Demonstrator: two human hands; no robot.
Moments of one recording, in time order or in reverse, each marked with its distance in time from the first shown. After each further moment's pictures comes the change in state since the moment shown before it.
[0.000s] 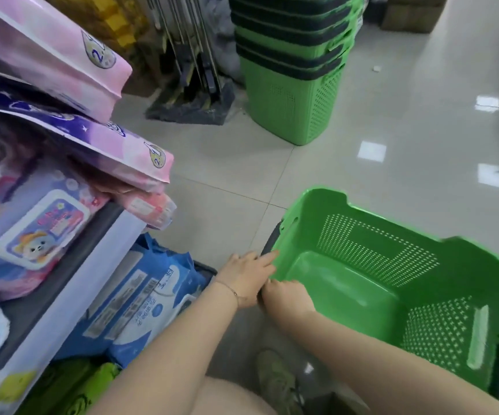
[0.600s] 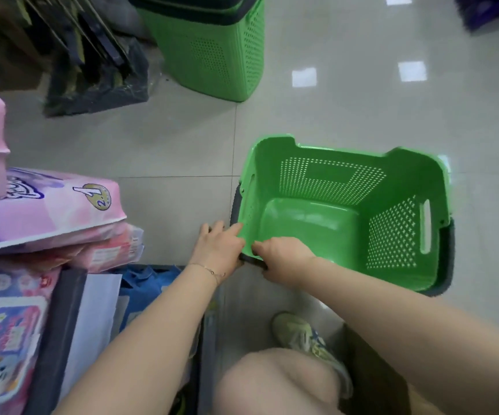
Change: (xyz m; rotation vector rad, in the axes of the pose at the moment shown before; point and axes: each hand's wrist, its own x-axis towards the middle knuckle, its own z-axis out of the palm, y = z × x) left_hand 0.040 -0.070 -0.013 0.135 0.009 0.099; right_hand 0.044 0.013 -0.035 0.103 -0.288 0.161
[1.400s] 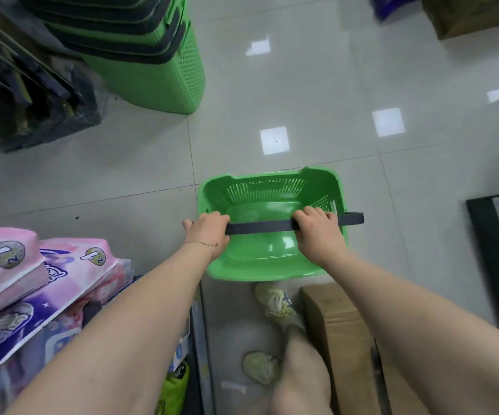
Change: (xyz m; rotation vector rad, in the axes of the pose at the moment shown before) left_hand 0.005 0.051 -0.175 -0.218 -0.161 -0.070; right_hand -0.153 0.095 -0.108 0.187 0.294 0.510
